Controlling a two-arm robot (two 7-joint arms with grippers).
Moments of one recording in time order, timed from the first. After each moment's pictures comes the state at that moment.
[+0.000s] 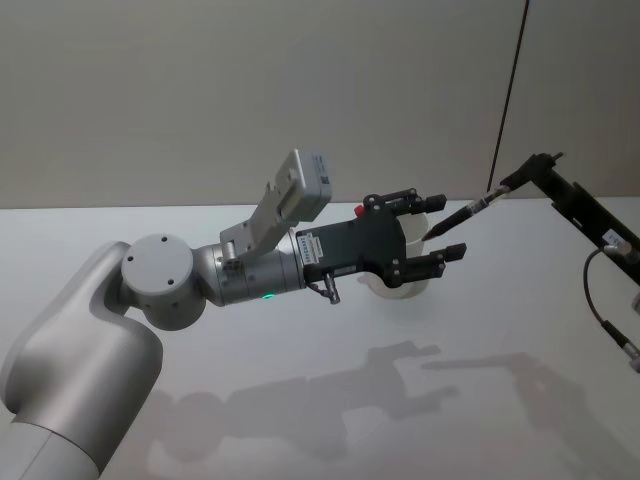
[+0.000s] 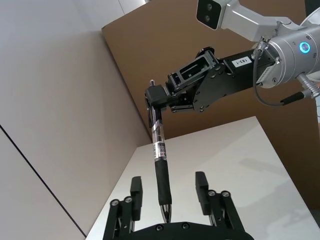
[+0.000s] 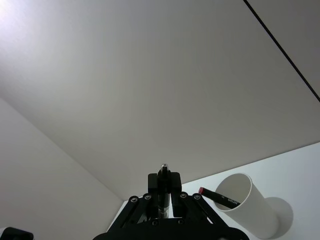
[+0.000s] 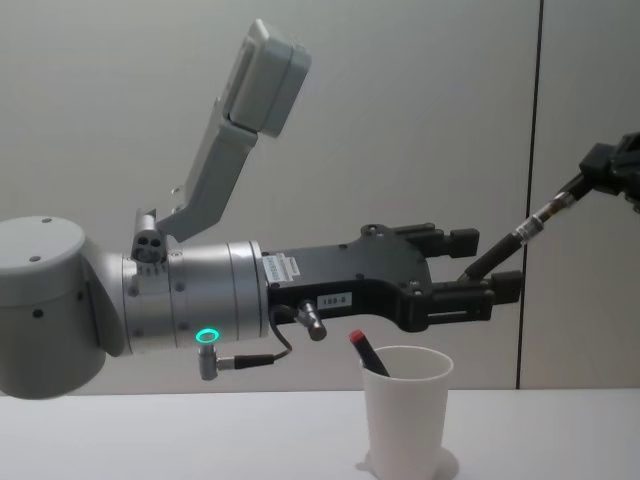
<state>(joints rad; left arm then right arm) -0.61 0.18 0.42 -1.04 -0.22 -0.31 -1.02 0.01 0.25 -0.05 -1.85 1.05 0.36 0.18</state>
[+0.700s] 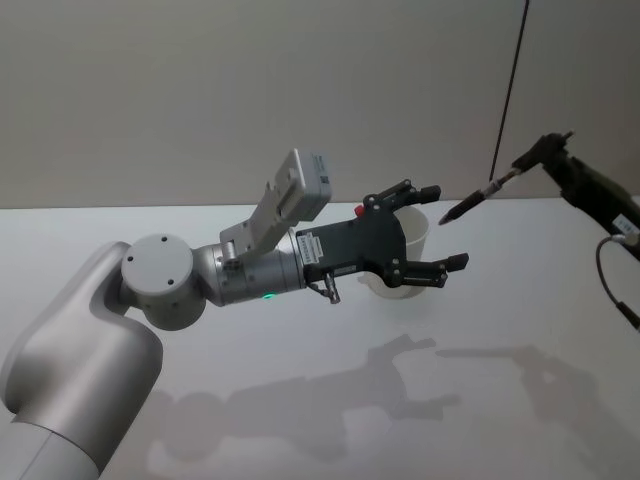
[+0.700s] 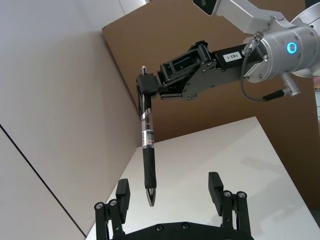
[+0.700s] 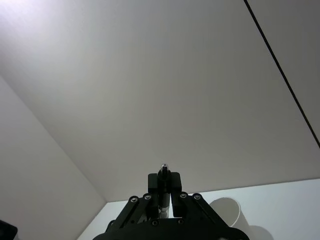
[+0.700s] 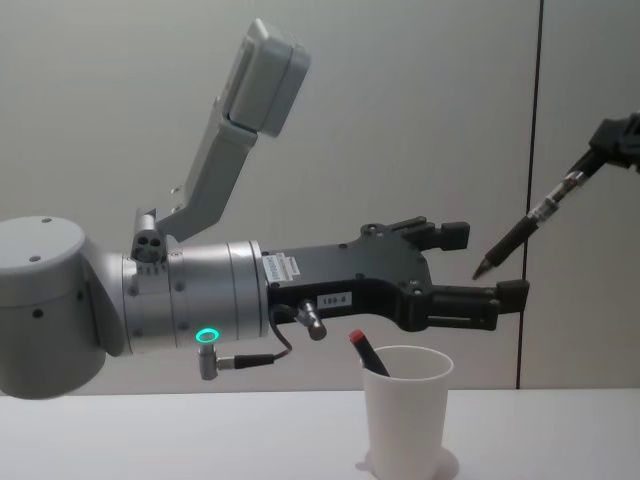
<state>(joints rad) -0.61 0.18 0.42 -1.04 -0.23 -0.31 -1.02 0.05 0.30 -0.06 -1.80 0.93 0.29 0.27</state>
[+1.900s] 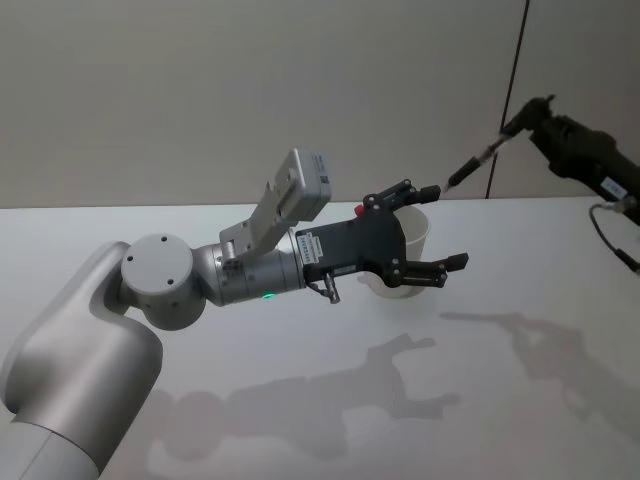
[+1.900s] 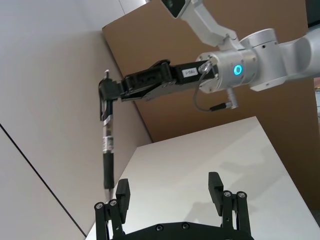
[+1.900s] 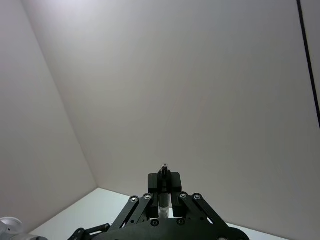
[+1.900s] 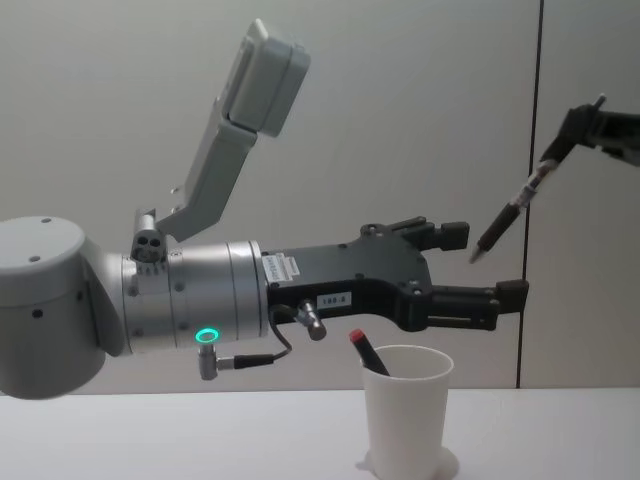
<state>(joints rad) -0.61 0.18 0.42 -1.04 -0.23 -0.31 -1.01 0.30 0.33 -0.10 -1.47 0.73 0.15 0.62</state>
